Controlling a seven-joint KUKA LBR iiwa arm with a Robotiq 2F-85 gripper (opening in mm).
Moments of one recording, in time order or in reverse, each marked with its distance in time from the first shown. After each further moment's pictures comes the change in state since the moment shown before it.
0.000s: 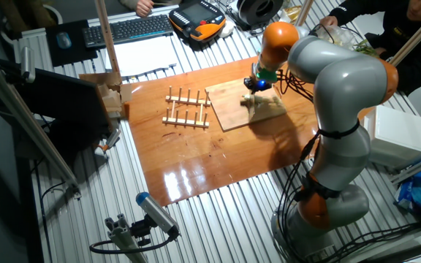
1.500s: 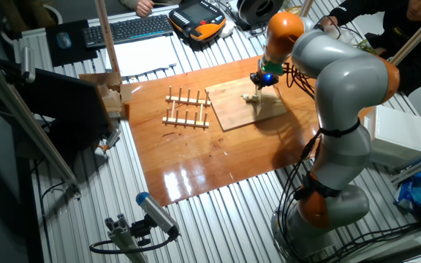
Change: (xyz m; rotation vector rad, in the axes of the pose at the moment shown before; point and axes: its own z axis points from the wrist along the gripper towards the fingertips) arm -0.018 -0.028 -0.017 0.049 0.029 -0.013
